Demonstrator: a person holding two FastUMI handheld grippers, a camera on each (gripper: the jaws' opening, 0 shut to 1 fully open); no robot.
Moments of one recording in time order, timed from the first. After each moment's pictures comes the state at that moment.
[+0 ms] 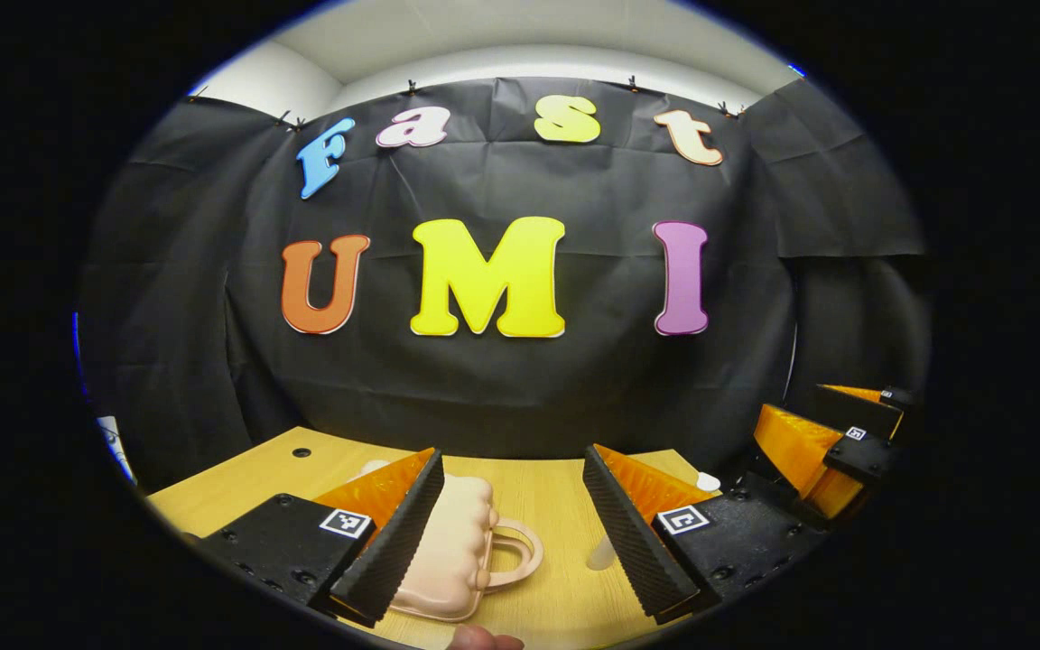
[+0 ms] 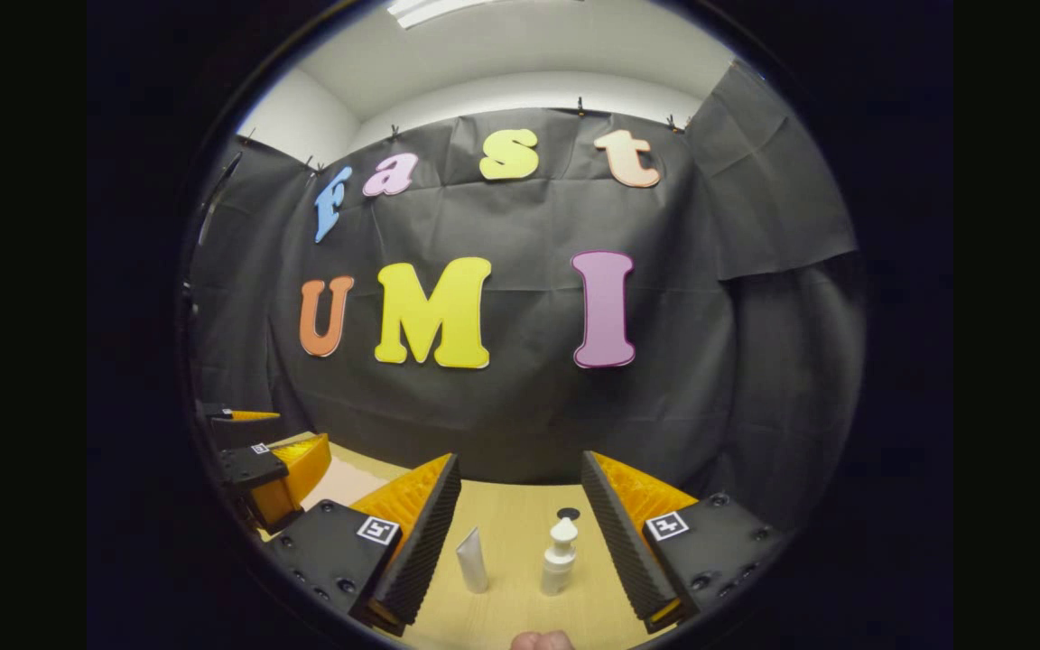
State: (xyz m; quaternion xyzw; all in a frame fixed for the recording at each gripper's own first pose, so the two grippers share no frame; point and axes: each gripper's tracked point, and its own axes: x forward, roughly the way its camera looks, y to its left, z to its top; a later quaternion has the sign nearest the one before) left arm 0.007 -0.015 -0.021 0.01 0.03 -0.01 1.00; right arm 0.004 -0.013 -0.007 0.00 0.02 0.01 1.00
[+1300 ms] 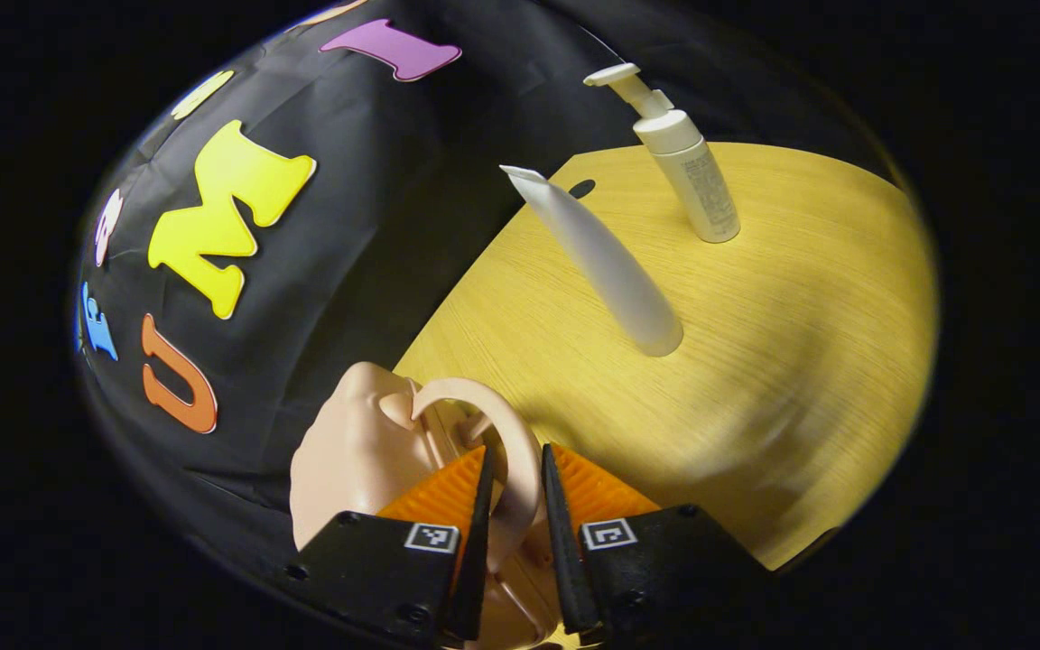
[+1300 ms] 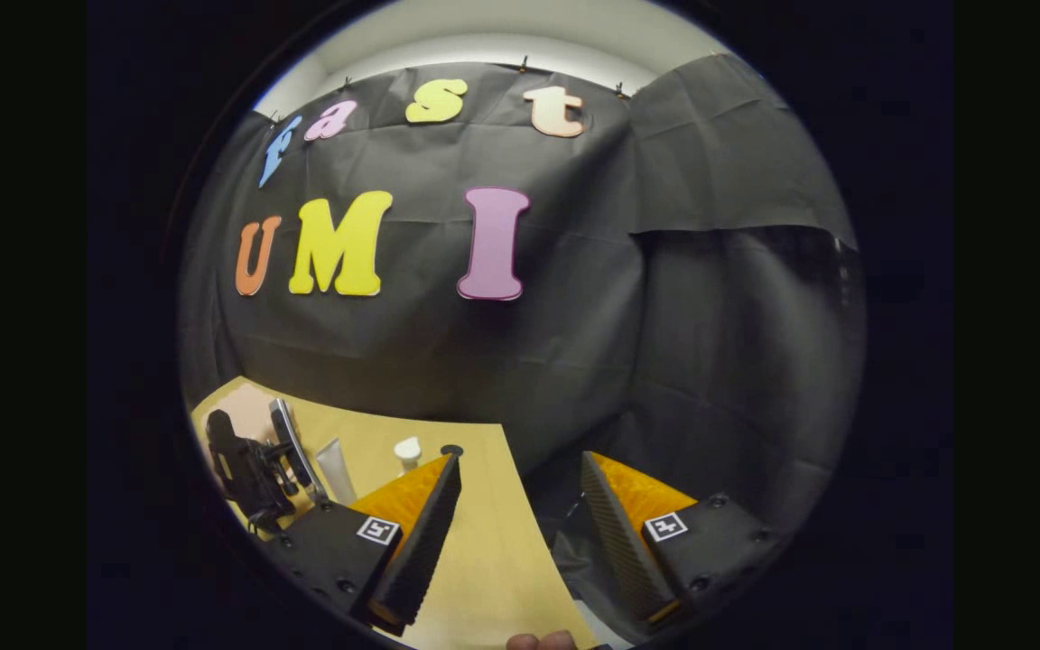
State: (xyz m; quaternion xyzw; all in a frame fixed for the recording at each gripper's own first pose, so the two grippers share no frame) left arm 0.076 -0.018 -0.255 0.42 0.28 -0.11 0.85; right arm -0.036 -0.167 -0.083 -0.03 0.11 -0.13 0.98
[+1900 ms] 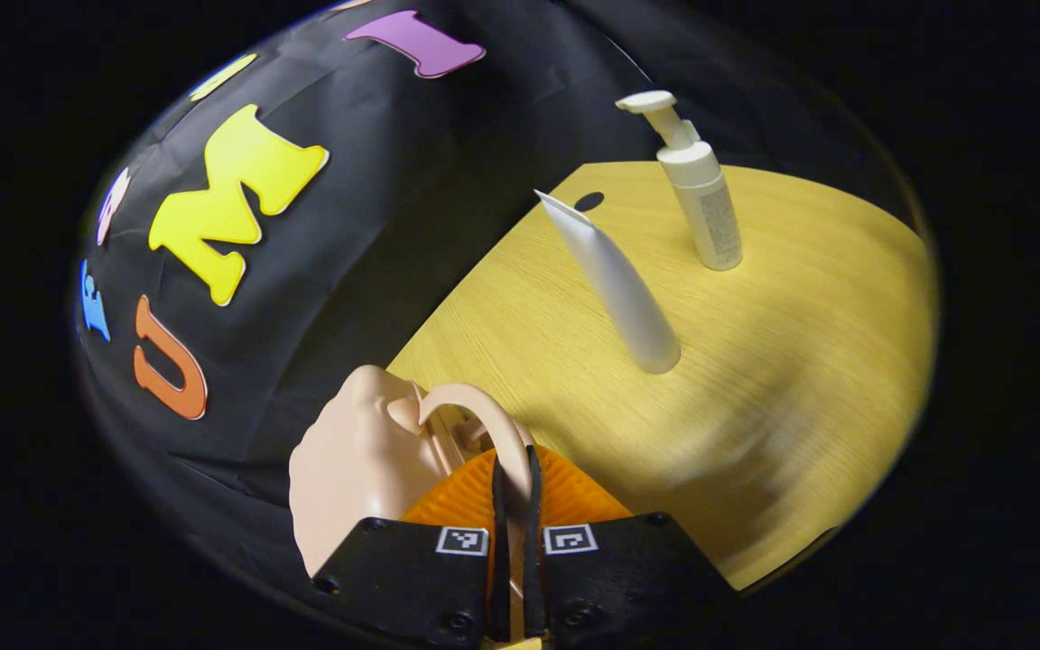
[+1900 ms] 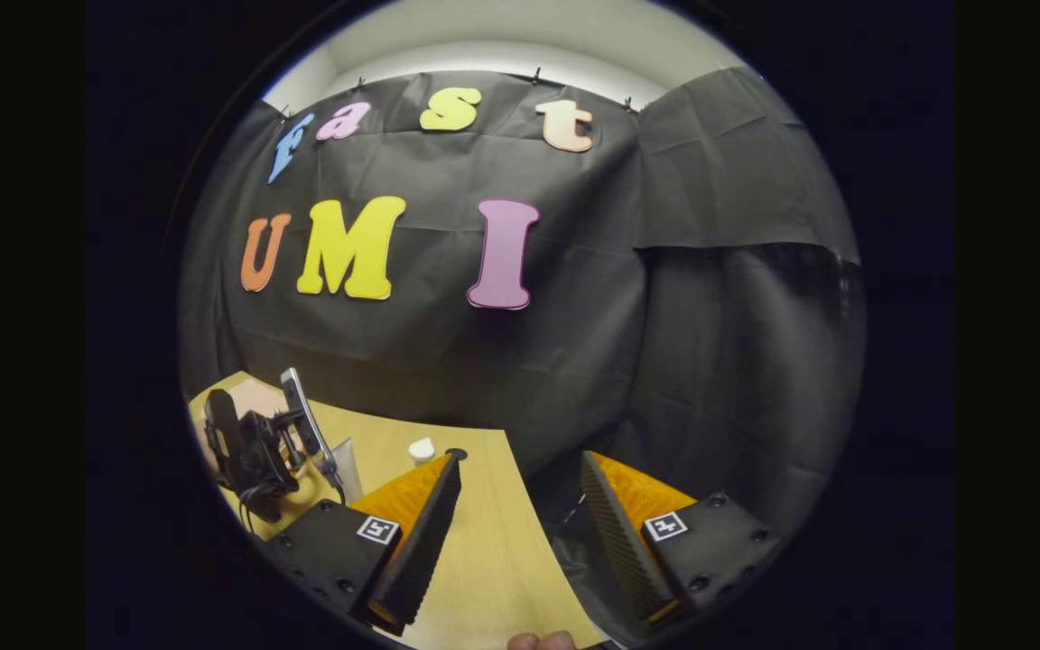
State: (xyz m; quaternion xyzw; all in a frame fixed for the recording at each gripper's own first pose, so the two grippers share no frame) left arm 0.073 -0.022 -0.229 0.37 0.29 -0.11 0.88; right arm -0.045 -0.142 -0.073 -0.05 0.08 -0.13 0.99
